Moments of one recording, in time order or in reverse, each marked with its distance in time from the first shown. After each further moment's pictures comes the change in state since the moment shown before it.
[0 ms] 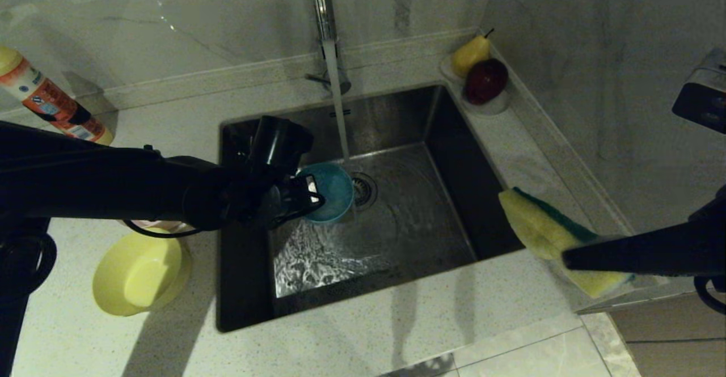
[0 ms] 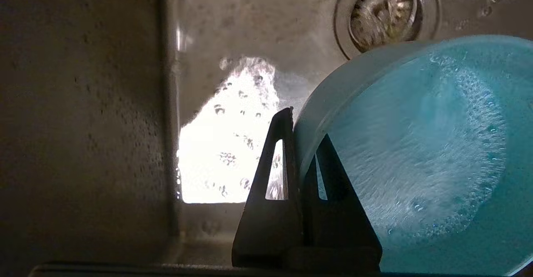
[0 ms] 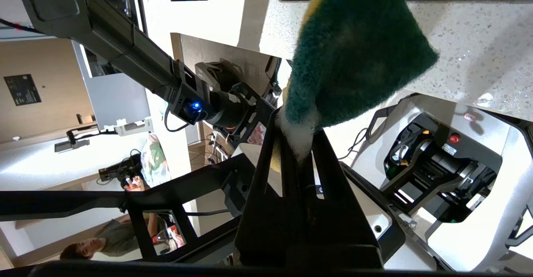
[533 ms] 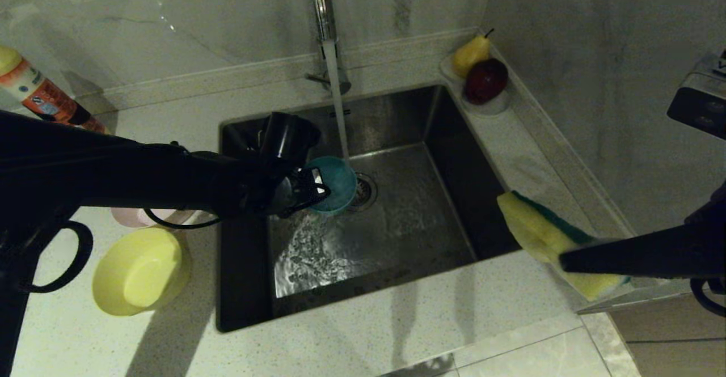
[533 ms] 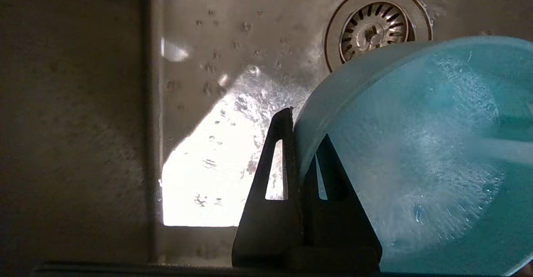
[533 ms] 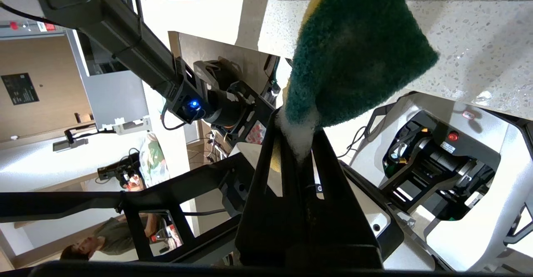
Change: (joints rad) left arm 0.012 0.083 -0.112 0.006 -0.003 -0.013; right arm -0.005 0.005 0.006 -0.002 0.003 -0.005
